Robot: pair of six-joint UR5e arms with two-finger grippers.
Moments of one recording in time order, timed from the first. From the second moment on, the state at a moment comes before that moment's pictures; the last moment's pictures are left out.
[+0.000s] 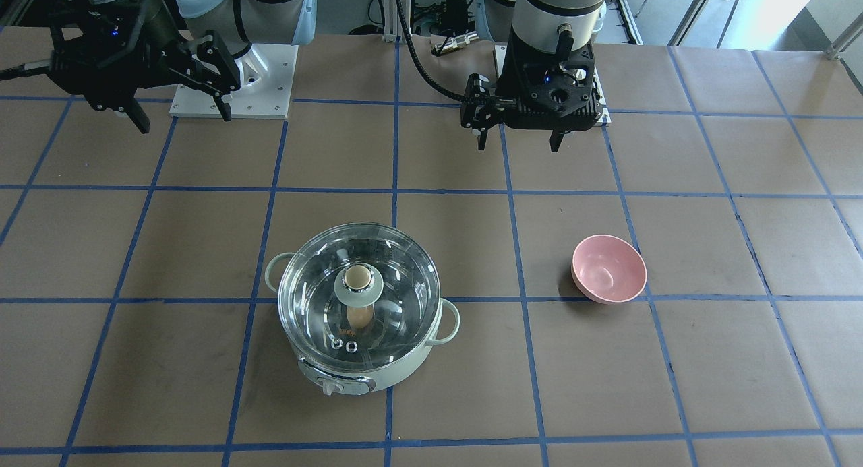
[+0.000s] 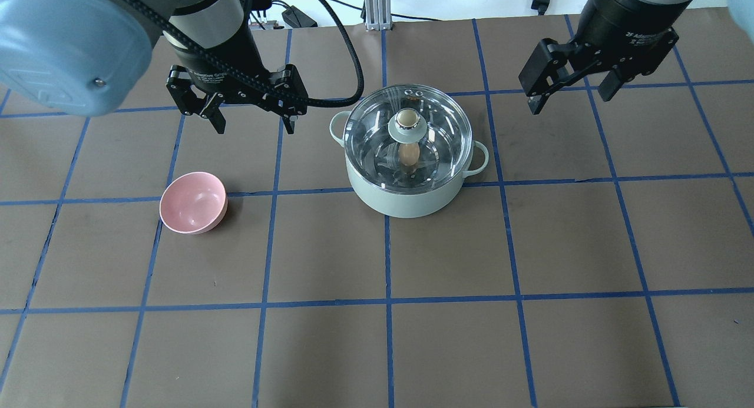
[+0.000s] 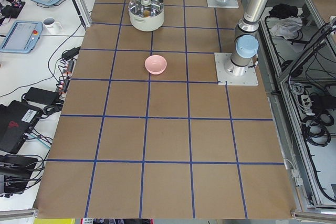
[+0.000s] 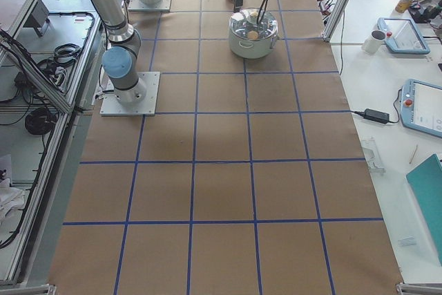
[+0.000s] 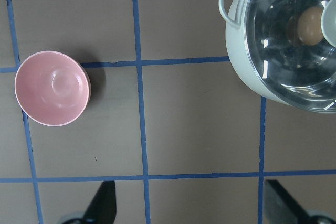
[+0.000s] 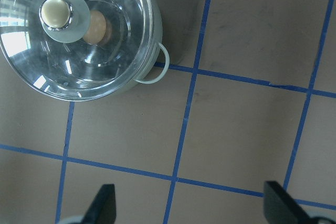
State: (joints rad) left arm -1.75 -1.62 -1.47 -1.63 1.61 -0.16; right arm 1.56 -1.61 1.49 -1.47 -1.53 -0.20
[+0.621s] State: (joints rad) left arm -1.64 -1.61 -1.46 -1.58 1.59 -0.14; right arm 1.55 -1.61 1.50 -1.48 -1.51 -0.19
